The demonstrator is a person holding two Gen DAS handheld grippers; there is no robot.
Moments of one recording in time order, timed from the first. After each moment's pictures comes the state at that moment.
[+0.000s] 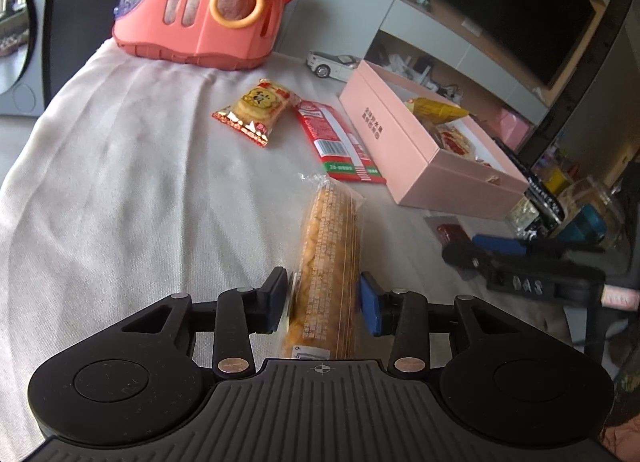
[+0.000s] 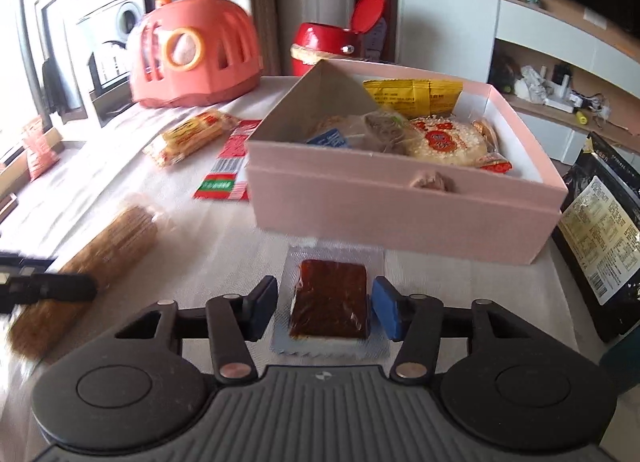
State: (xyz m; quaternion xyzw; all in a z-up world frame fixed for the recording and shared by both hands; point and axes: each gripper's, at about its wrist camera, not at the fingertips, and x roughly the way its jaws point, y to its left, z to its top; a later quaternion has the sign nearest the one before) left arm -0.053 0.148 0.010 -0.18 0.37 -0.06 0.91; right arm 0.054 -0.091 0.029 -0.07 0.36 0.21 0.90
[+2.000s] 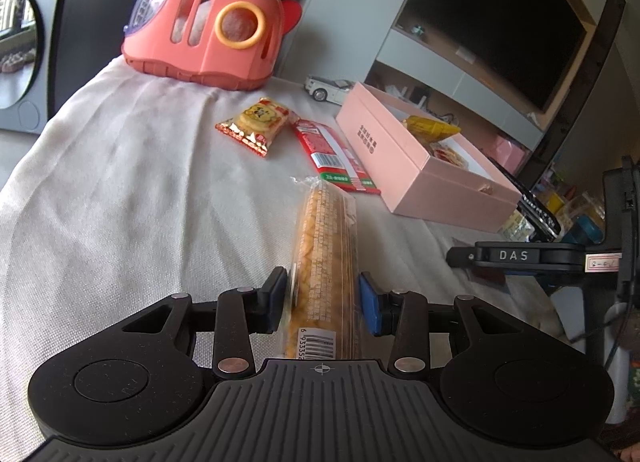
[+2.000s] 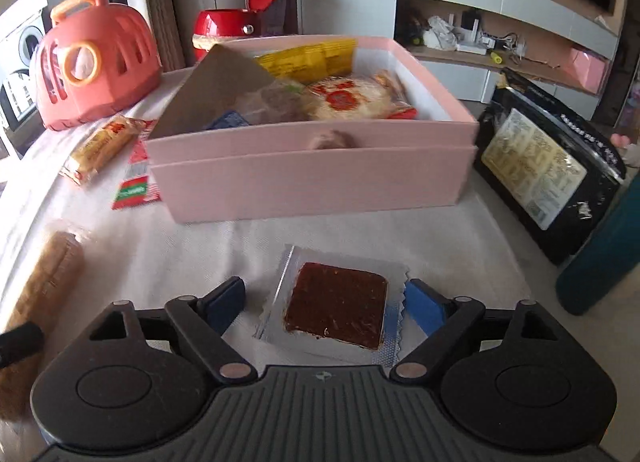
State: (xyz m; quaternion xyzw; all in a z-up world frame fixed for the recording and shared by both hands) left arm -0.075 0.142 0.000 -0.18 0.32 -0.06 0.93; right arm 0.056 -0.098 0.025 -0.02 0.41 0.06 0.91
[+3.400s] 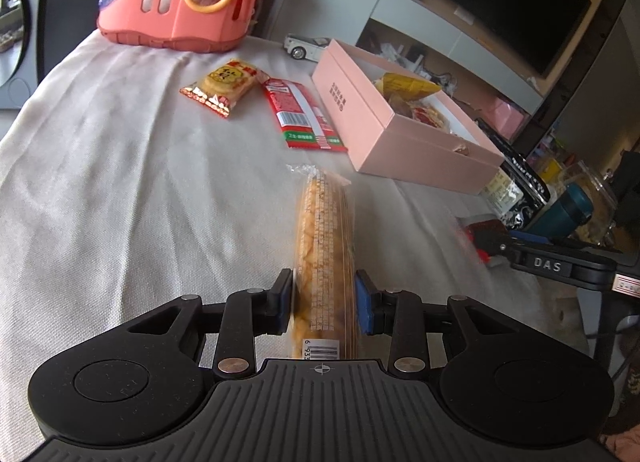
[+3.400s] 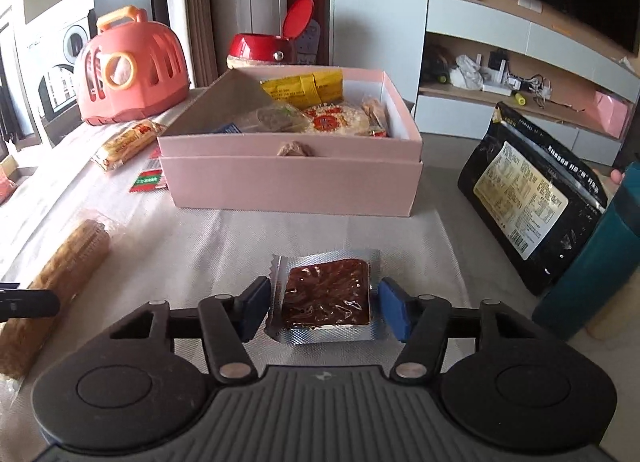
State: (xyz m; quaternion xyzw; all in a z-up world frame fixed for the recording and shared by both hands) left arm -0.076 0.108 0.013 -0.17 0.38 -0.07 0.91; right arm 0.024 -0.149 0.038 -0.05 0.35 0.12 0.93
